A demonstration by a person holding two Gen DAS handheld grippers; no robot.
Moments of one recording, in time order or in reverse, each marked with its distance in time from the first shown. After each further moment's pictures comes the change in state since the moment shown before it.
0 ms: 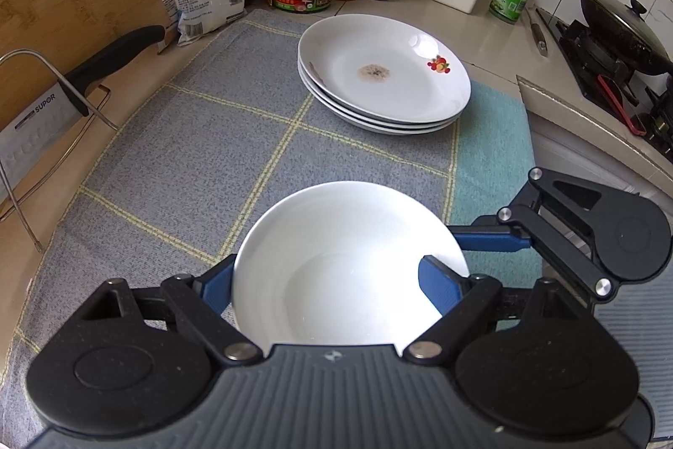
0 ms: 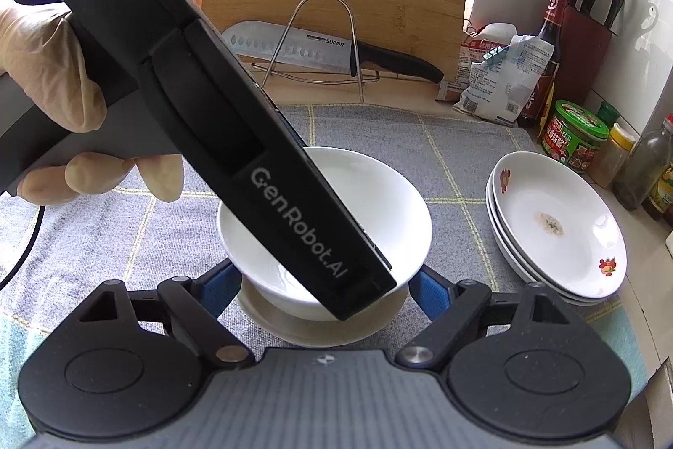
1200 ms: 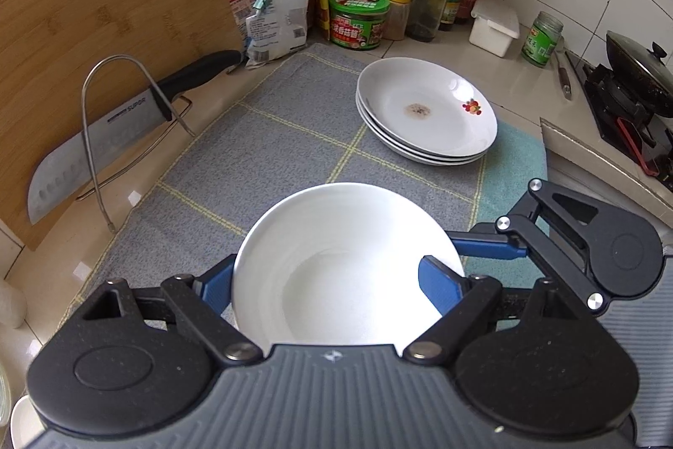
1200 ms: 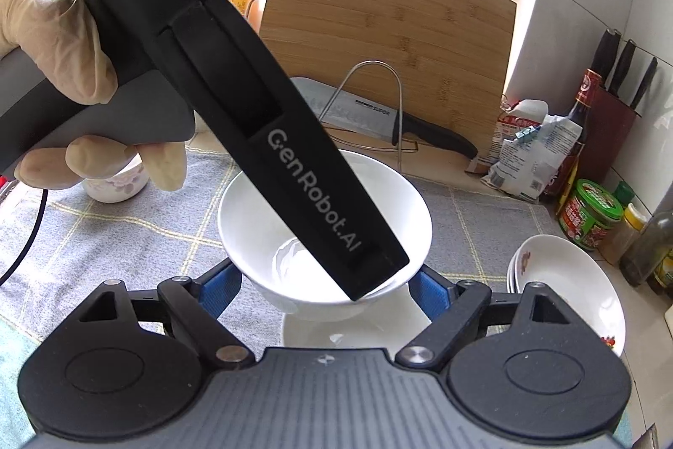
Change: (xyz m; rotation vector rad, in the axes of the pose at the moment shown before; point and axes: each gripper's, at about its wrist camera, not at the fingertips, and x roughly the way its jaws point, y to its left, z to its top) left arm -0.055 0.018 -0.010 -0.081 -0.082 0.080; right arm -0.021 0.028 0.017 -0.121 -0.125 0.022
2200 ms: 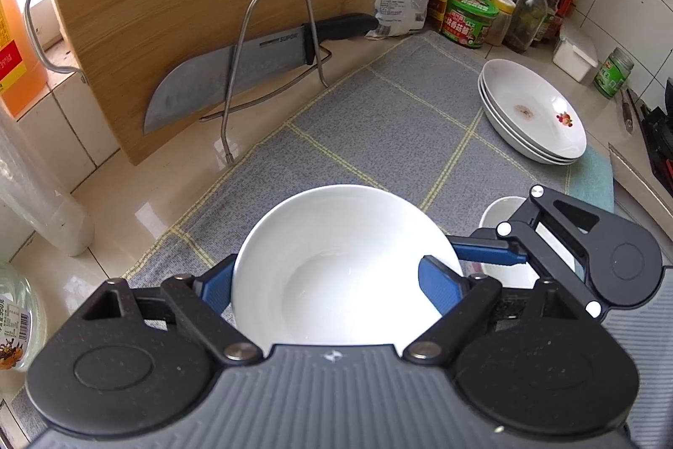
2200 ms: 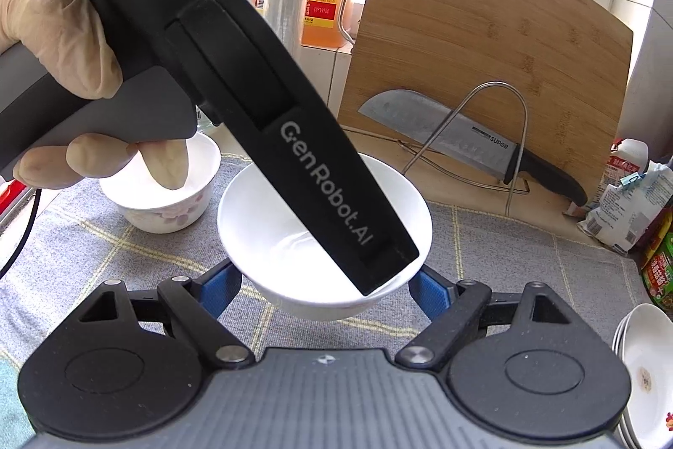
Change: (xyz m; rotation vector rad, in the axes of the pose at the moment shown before) left arm -0.014 0.101 -0.044 -0.182 0.024 0.086; right arm 0.081 0.066 0.047 -0.096 0.012 0.151
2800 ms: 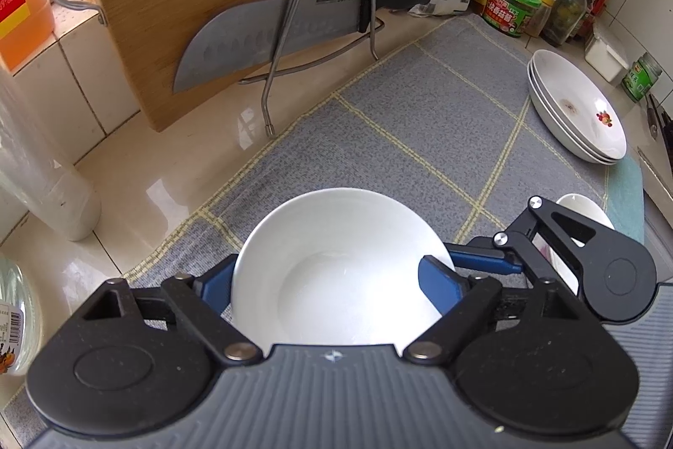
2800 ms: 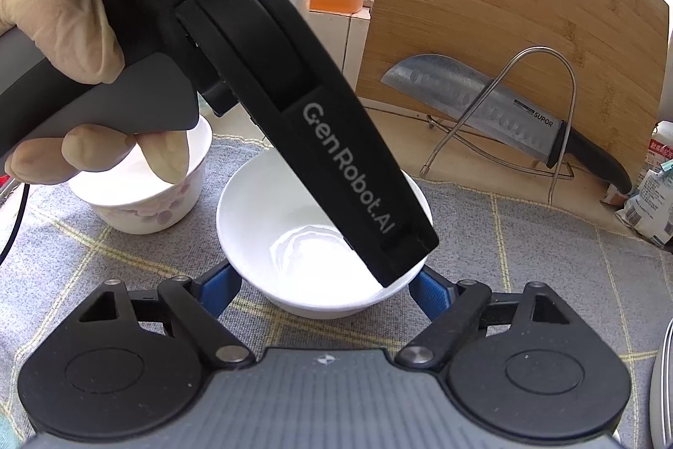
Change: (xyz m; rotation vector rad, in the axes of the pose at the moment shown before) left arm 0.038 0.045 -0.003 -0.054 0.058 0.006; right arm 0.059 0.010 0.003 0.015 0.045 0.032
